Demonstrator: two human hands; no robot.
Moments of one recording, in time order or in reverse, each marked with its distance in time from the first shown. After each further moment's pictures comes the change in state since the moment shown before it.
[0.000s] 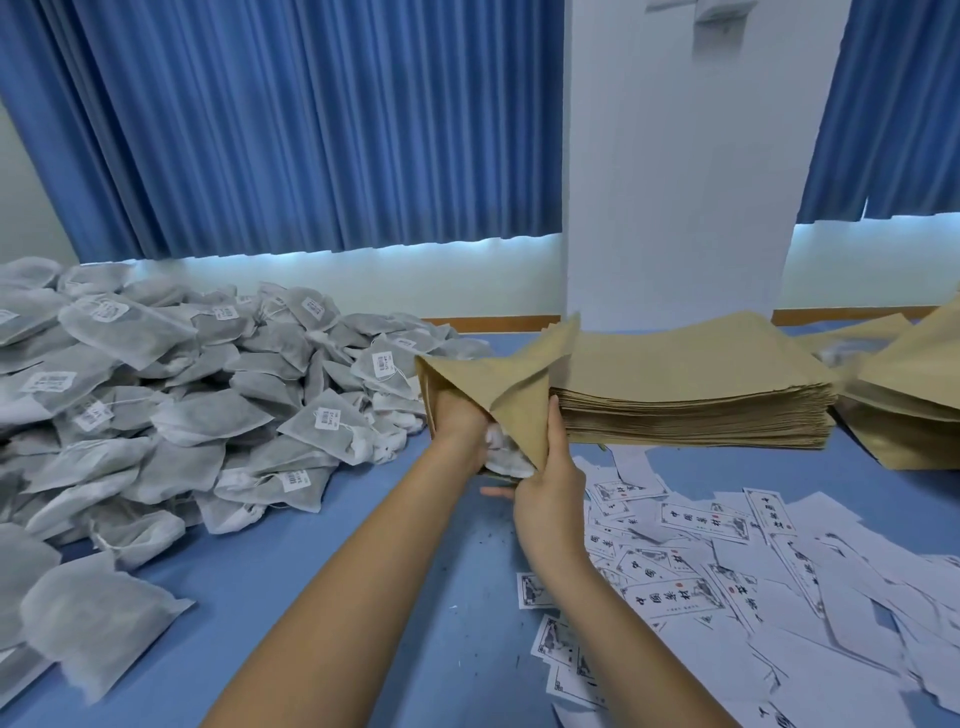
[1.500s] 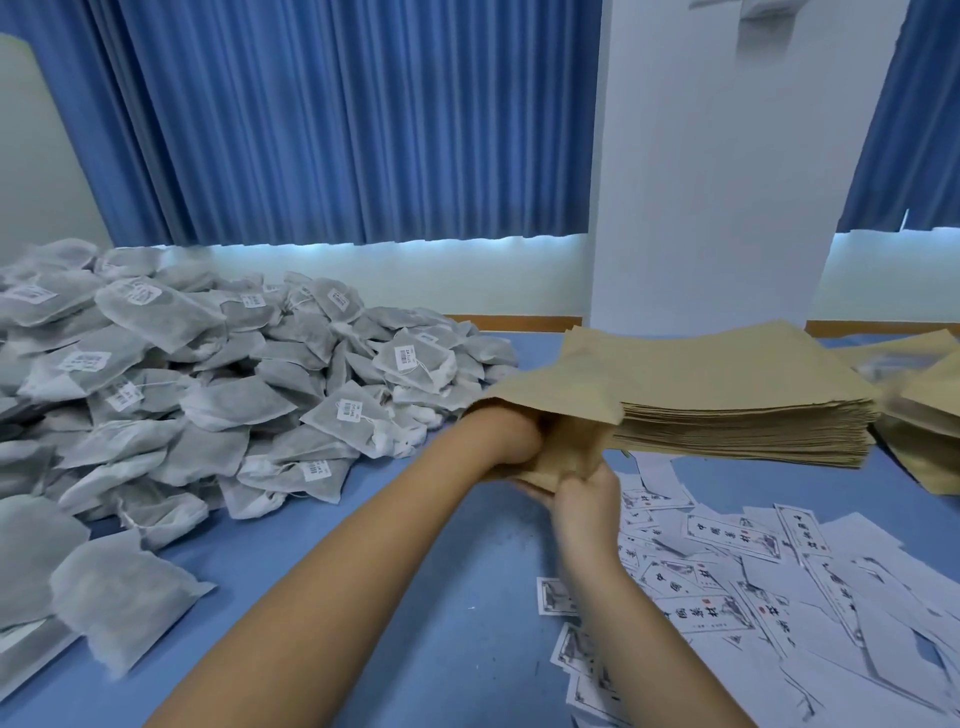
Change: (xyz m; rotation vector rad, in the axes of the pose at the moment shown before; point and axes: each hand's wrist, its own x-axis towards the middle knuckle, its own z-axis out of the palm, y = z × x) left_hand -0.020 0.032 -0.017 0.990 -0.469 0.250; right_hand 0.008 0.004 -0.005 0.003 0.220 0.202
